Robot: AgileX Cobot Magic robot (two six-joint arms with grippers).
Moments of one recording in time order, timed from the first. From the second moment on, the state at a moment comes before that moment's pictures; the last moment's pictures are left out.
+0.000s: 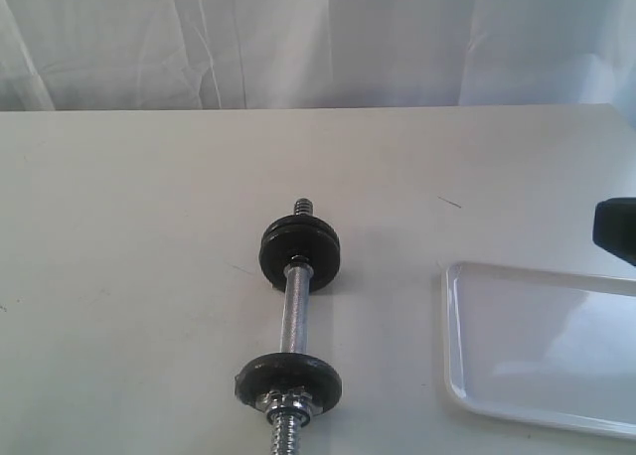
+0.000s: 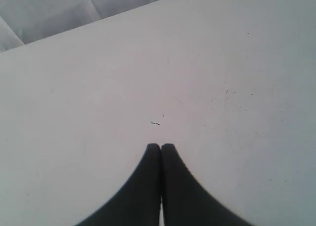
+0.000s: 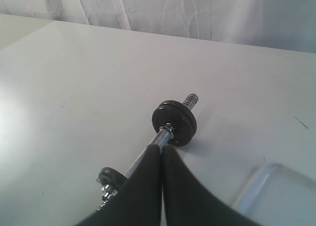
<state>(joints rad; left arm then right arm) 0.00 0.00 0.02 -0.11 0.36 0.37 -0.03 0.45 -0.64 0.87 0.92 -0.72</state>
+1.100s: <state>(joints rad) 0.02 0.00 0.02 -0.10 0.40 0.02 0.01 0.45 -0.64 0.86 0.91 -0.72</state>
